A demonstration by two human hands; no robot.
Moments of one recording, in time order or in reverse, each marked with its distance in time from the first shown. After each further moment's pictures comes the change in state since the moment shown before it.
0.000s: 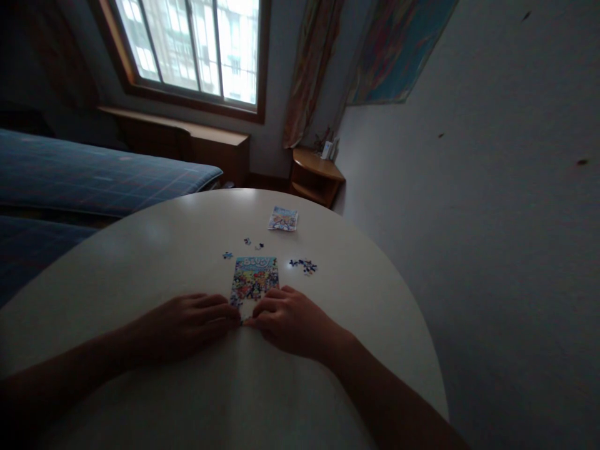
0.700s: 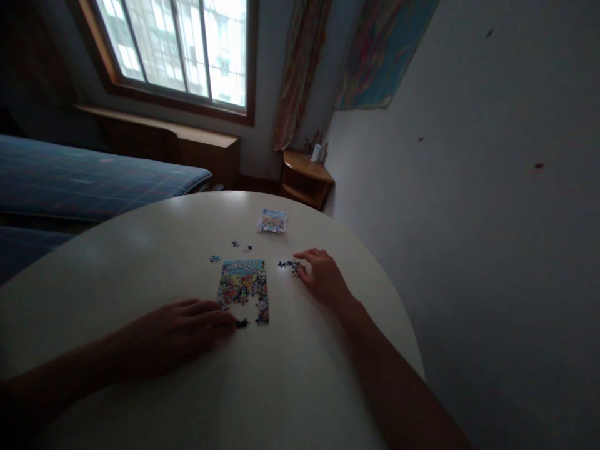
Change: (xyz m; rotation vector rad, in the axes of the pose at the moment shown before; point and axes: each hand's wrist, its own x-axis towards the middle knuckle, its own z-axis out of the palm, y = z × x) left_hand 0.004 0.003 0.004 -0.013 -0.023 0.022; right_hand -0.037 0.085 -0.010 -0.038 0.329 0.665
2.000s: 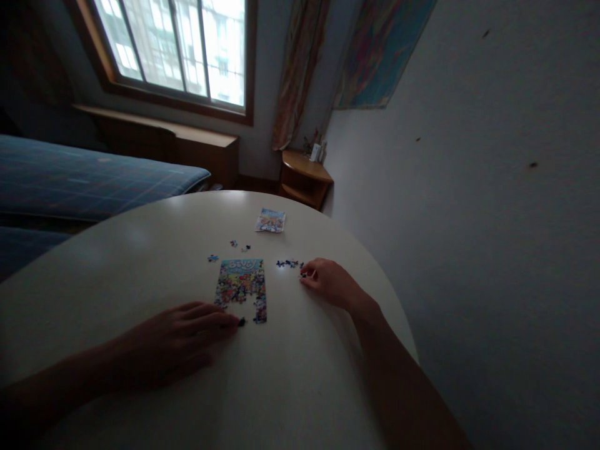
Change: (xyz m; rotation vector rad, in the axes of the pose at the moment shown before) left_hand 0.000 0.011 0.002 -0.061 -0.011 -0.057; right_hand -0.008 0.008 -0.027 0.065 -0.363 0.144
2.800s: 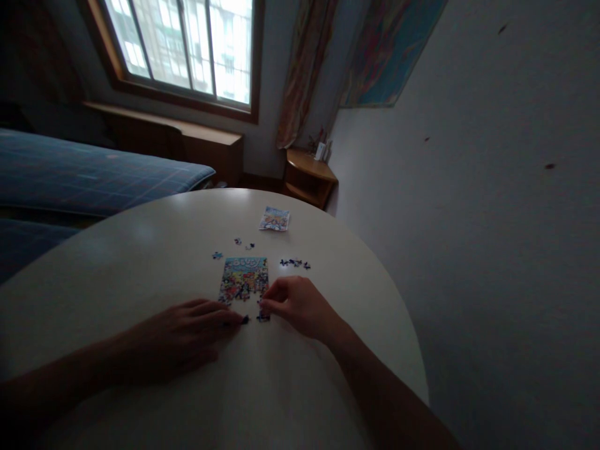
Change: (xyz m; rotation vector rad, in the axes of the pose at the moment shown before) left_hand 0.002 0.002 0.001 -0.037 0.003 -0.021; right_hand -0.017 -0.082 0.025 0.470 -0.124 0.043
